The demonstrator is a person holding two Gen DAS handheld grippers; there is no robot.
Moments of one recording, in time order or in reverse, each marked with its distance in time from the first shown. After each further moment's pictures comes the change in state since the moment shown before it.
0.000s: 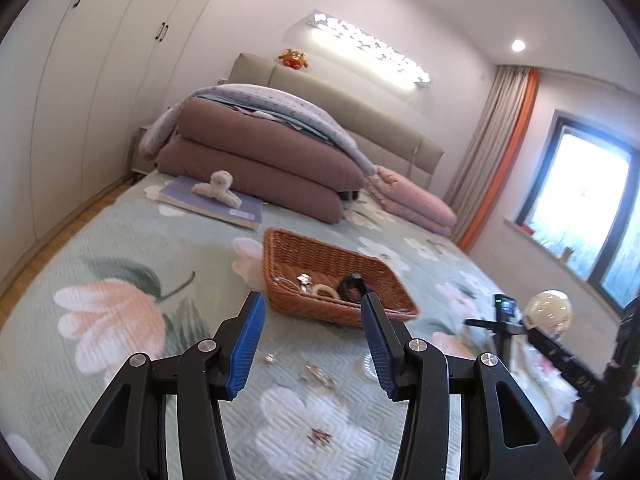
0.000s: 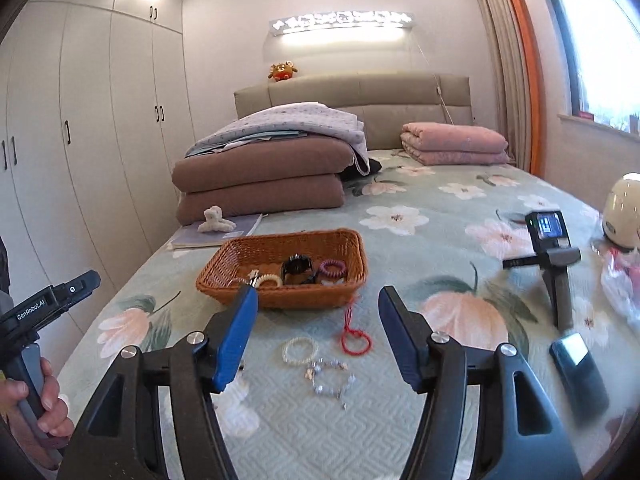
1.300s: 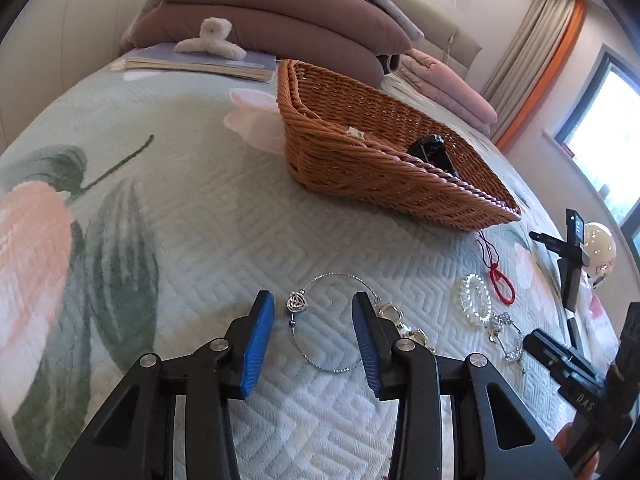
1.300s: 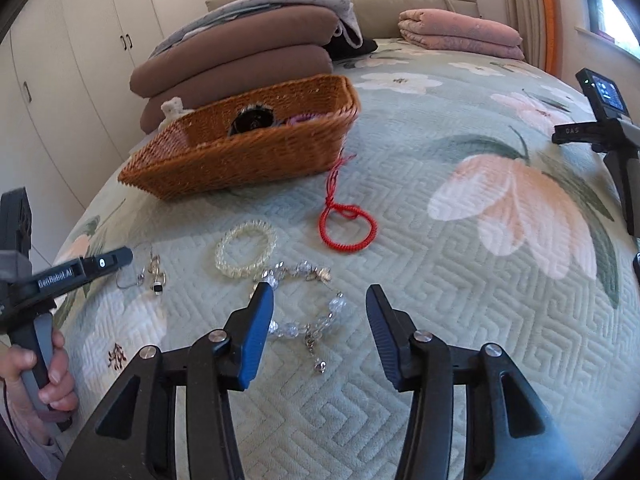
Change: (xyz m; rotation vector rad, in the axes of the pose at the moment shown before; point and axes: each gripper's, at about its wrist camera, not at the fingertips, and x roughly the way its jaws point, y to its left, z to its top) left arm 0.191 0.042 -0.066 0.014 0.427 0.102; right arm 0.156 -0.036 -0.095 0.057 0.375 0.025
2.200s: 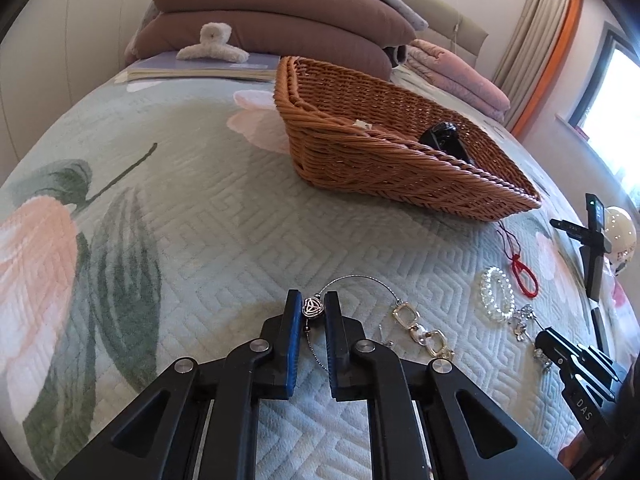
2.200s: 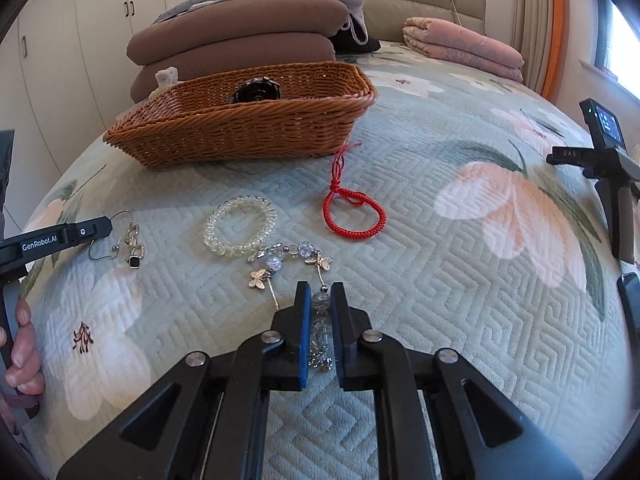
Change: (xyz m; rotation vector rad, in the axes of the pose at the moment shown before) left arm 0.008 -0.012 -0.002 0.054 -0.003 0.089; right arm 0.009 0.021 -0.007 -0.109 -0.006 -0.121
